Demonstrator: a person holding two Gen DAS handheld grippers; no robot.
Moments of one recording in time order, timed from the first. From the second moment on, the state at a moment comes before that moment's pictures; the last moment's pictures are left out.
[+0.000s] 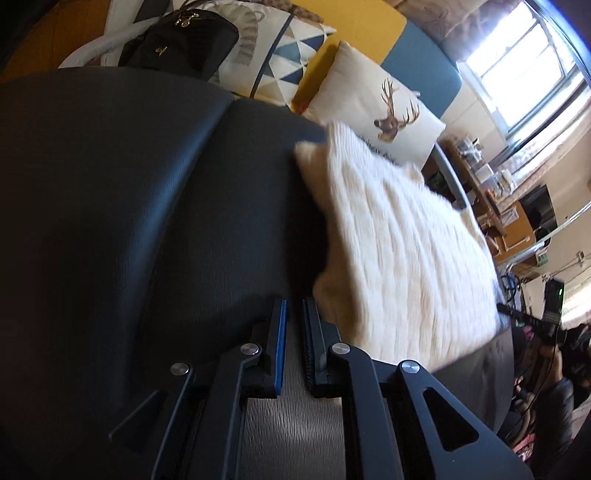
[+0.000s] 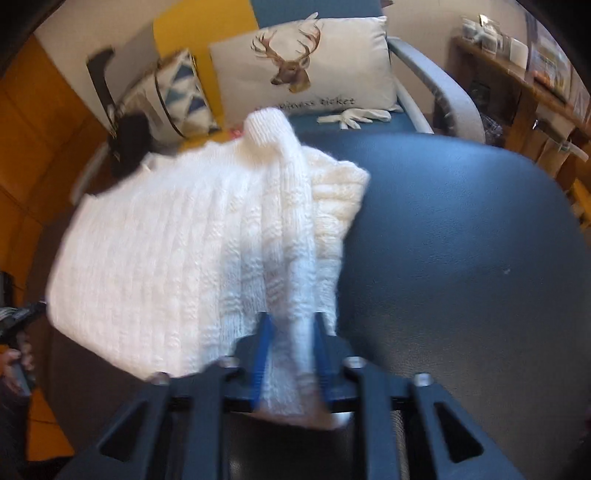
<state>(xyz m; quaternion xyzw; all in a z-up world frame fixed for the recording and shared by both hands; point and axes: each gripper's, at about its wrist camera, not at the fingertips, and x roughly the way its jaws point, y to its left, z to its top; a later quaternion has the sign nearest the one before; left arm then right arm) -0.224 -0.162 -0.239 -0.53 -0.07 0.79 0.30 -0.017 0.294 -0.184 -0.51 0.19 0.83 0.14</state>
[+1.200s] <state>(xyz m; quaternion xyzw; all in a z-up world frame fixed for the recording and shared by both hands) -0.290 -0.094 -0.197 -0.48 0.01 0.81 0.33 -0.088 0.314 -0.196 -0.50 0.16 0.83 0.19</state>
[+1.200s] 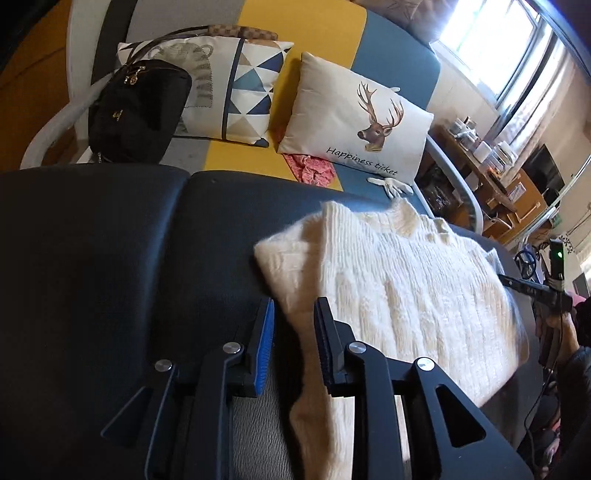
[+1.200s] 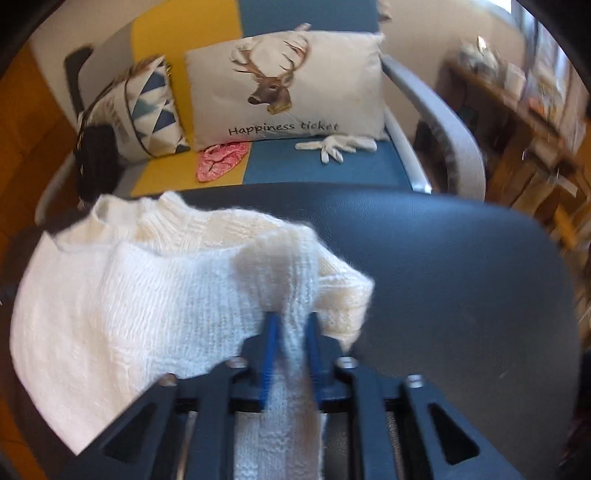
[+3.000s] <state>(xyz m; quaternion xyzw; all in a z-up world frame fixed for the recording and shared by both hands) -0.221 -0.056 -0.212 -0.42 0.10 0.85 0.30 -0.055 0.310 -0.204 -0.46 0.17 0.85 0.18</state>
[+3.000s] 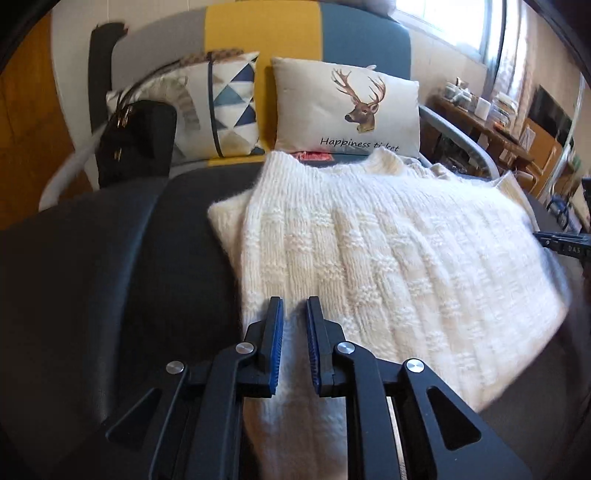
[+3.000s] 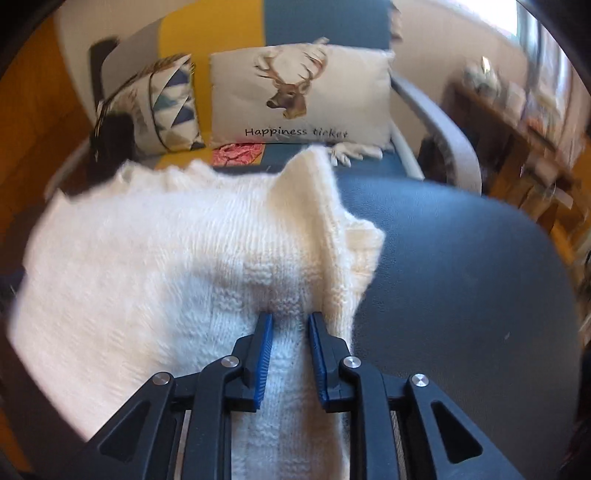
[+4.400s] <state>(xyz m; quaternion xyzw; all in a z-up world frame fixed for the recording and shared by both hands) -0.322 0.113 -0.224 -0.46 0.14 0.82 0.31 -0.199 0.278 -0.216 -0.47 0.12 0.87 0.13</state>
